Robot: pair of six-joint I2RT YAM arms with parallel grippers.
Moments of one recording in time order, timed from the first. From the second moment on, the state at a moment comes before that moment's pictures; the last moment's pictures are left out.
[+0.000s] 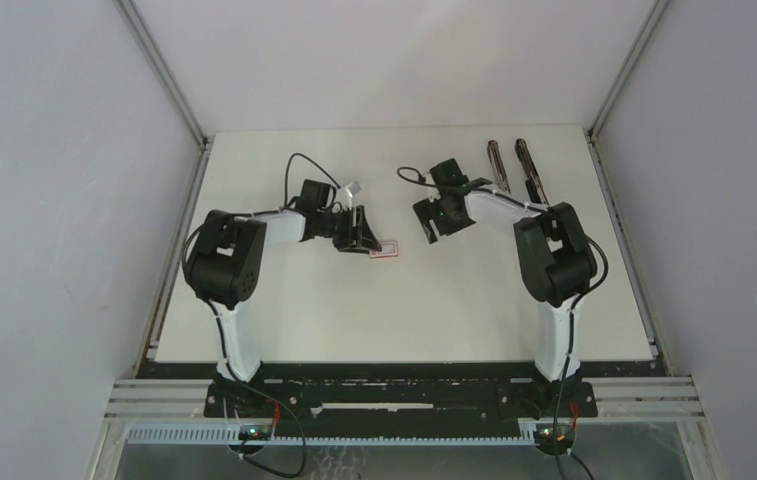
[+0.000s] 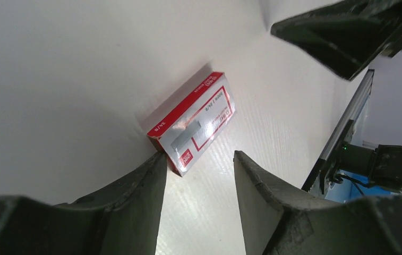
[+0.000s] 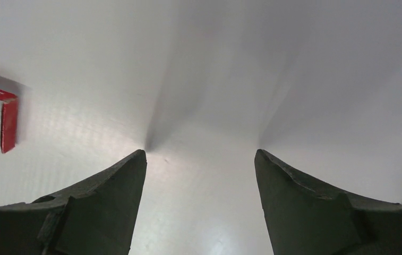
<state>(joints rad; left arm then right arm) -0.31 1.98 1.12 -0.06 0.74 -0.37 0.44 2.03 1.43 -0.53 -0.01 -0.03</state>
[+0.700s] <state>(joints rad) -0.28 1.92 1.14 -0.10 0.68 -0.33 0.26 1.51 1.19 -0.50 -0.12 -0.17</state>
